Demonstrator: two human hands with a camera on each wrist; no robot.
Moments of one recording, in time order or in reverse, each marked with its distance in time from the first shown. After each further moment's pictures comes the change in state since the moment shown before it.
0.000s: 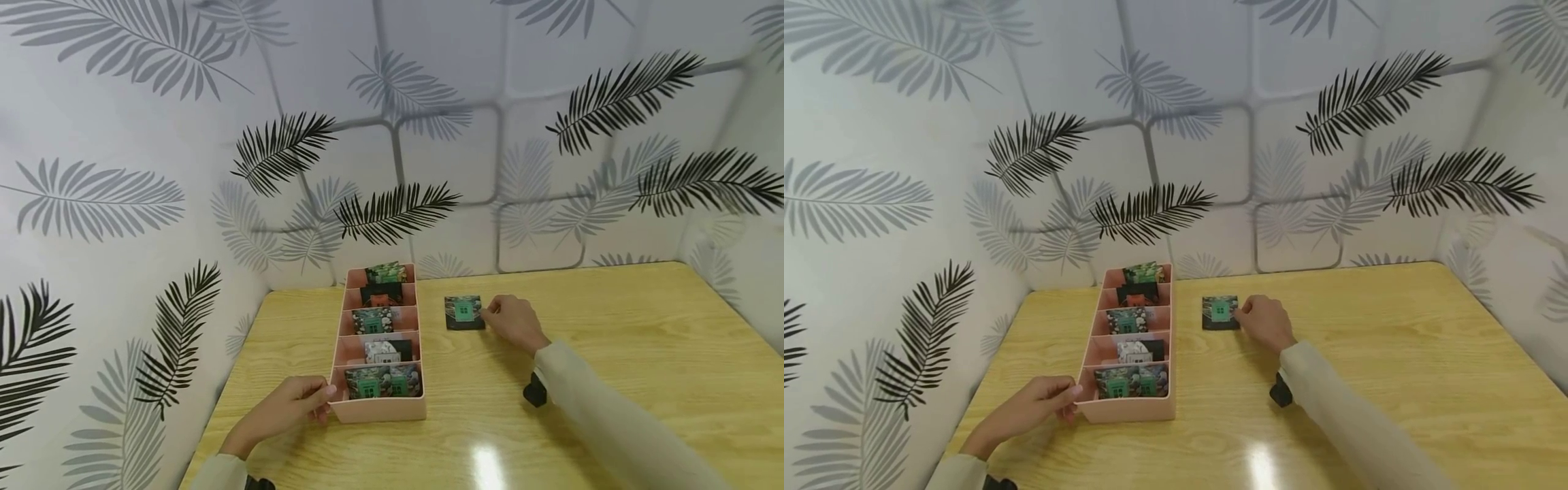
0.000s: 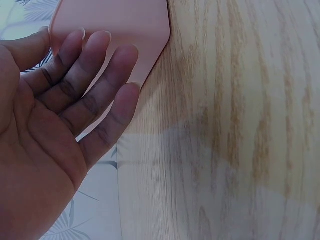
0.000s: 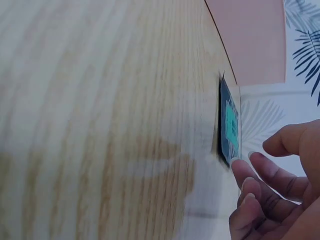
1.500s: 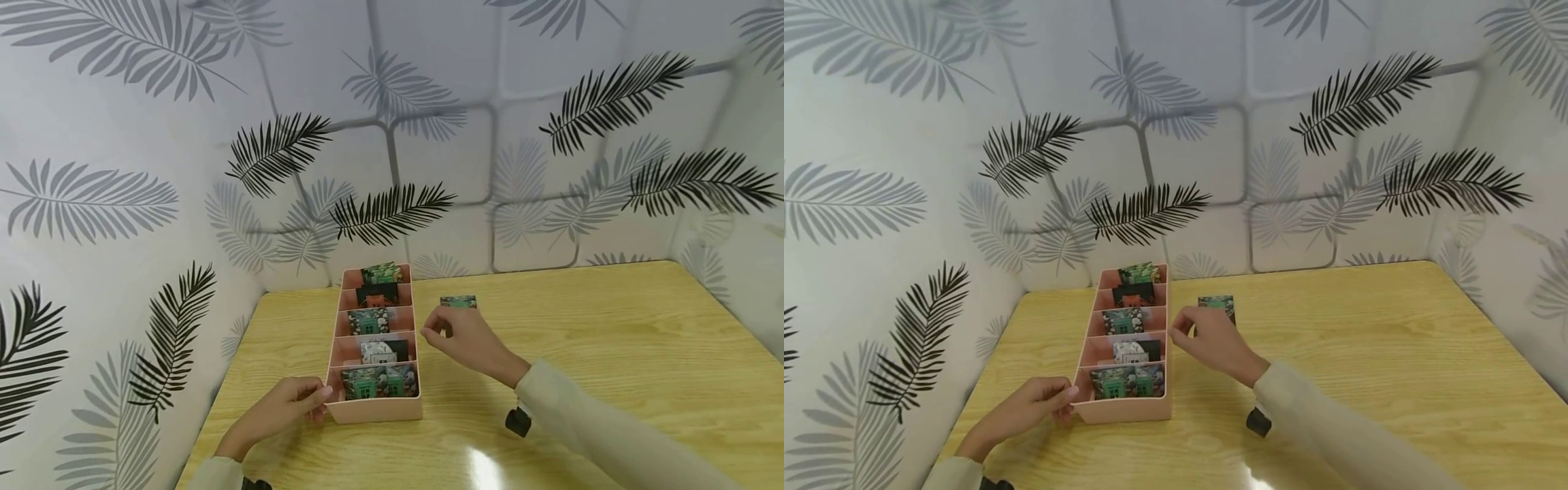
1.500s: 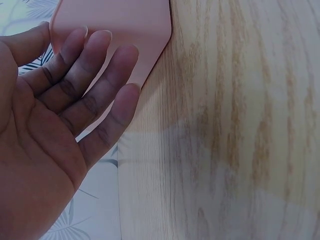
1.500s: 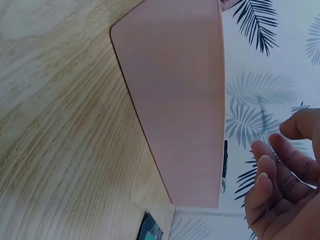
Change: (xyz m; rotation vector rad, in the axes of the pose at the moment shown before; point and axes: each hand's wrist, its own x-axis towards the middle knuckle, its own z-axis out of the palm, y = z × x) left_hand 0.001 -0.002 0.000 0.033 0.006 0.025; right_hand -0.059 -0.099 0.004 0.114 -0.024 -0.502
